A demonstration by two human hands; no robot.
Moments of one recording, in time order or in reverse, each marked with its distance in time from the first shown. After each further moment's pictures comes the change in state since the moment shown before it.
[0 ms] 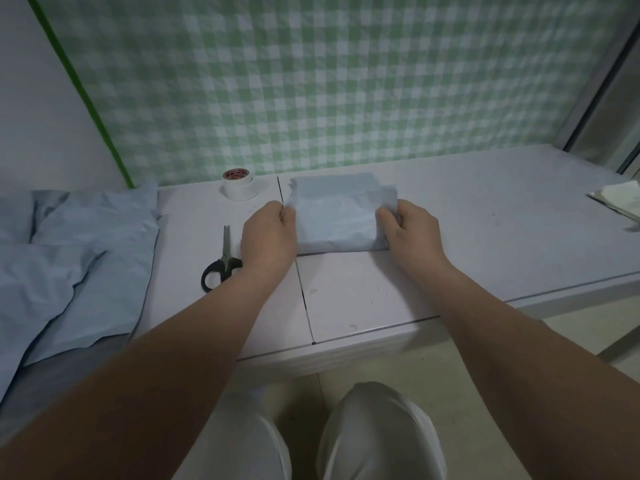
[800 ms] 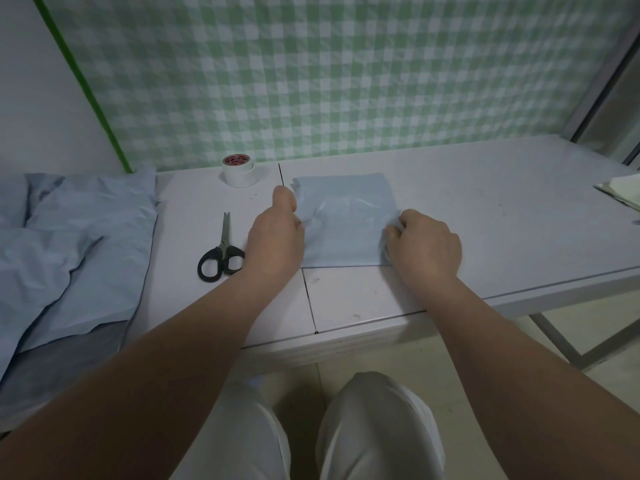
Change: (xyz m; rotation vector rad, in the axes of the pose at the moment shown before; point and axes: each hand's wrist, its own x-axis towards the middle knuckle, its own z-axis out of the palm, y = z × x) left_hand -0.016 -0.011 0.001 0.075 -0.088 0.196; right_hand -0.024 -0.002 0.002 -0.545 0.022 0.102
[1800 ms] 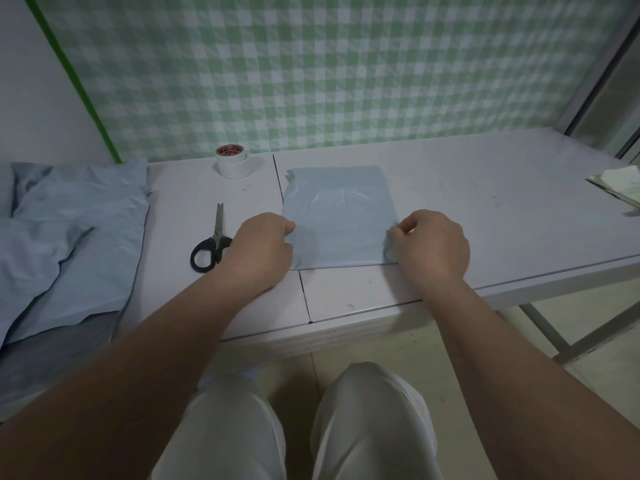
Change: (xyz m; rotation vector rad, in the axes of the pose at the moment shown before) left_hand -0.018 0.007 -0.029 0.273 -0.395 -0.054; right_hand -0.014 0.000 -0.015 0.130 -0.019 0.176
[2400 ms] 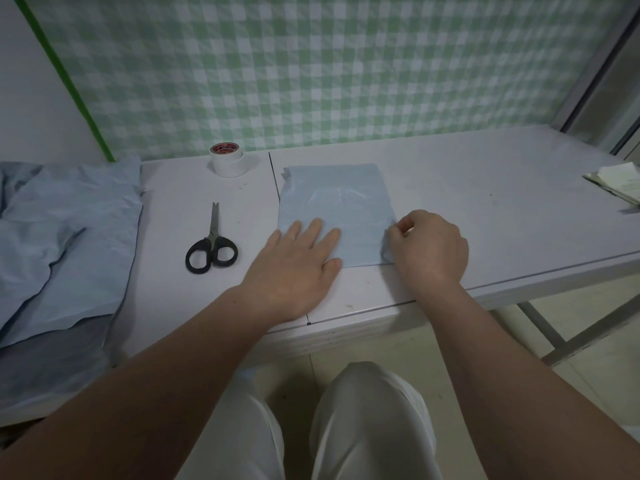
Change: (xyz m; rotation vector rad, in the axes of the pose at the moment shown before) left_hand -0.011 0.013 0.030 0.357 -0.138 0.329; right_hand -0.005 0.001 0.003 -0.050 0.048 -0.034
